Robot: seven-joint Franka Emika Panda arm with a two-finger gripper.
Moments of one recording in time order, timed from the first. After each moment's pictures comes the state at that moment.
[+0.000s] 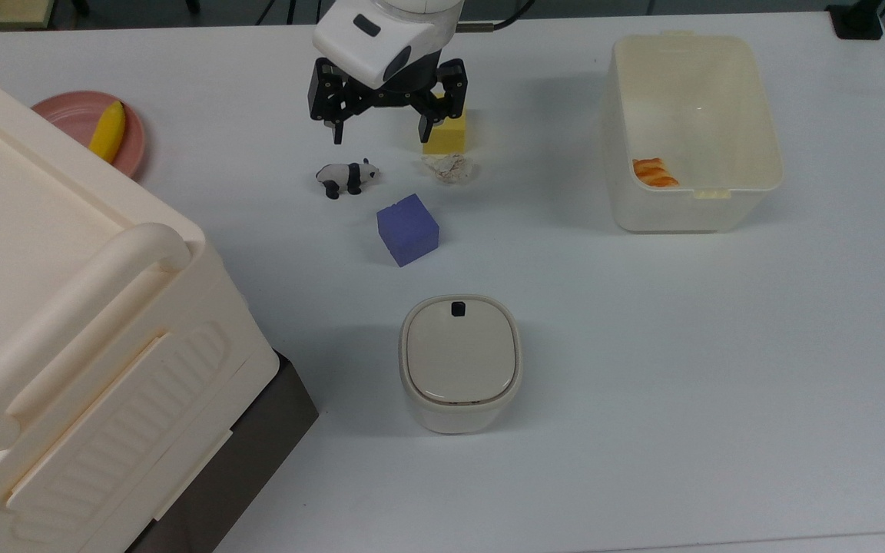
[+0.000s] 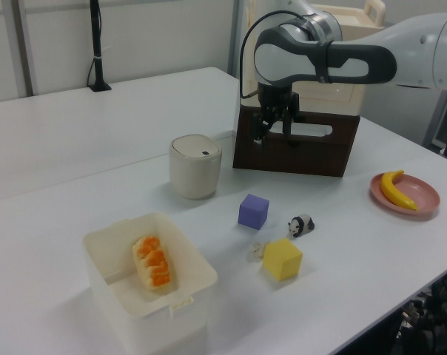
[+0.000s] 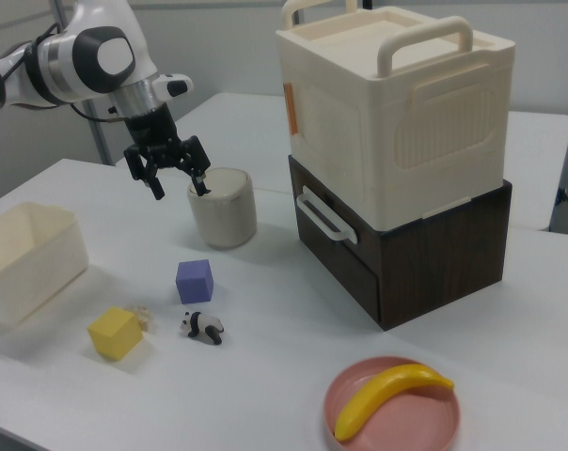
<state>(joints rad) 0.03 0.18 0.11 -1.60 -0.22 1.77 0.01</state>
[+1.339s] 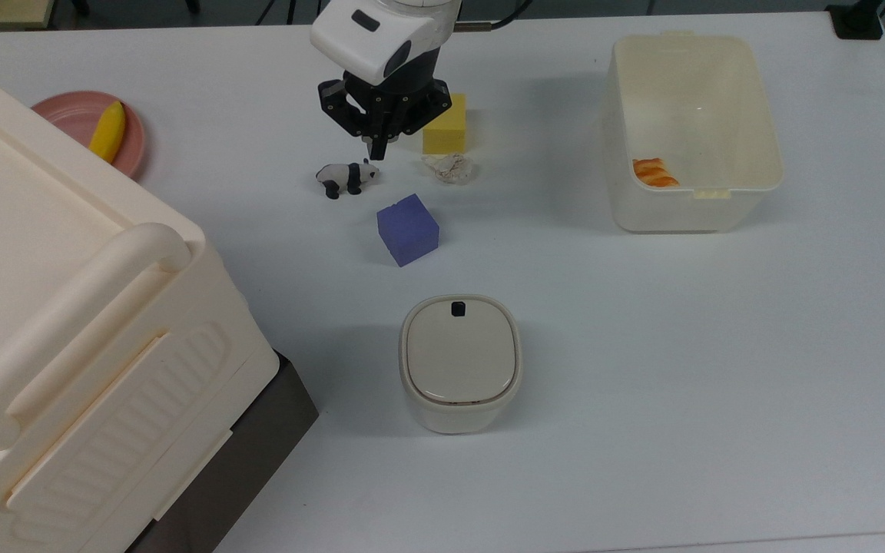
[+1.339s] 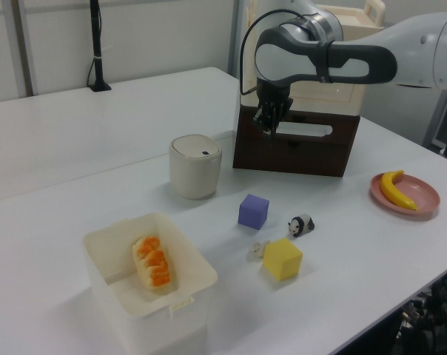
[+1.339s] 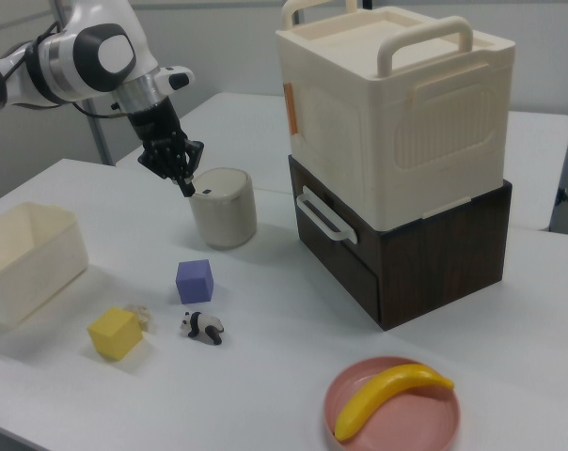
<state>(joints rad) 0.03 0.18 0.10 -1.59 -0.24 1.83 -0.03</state>
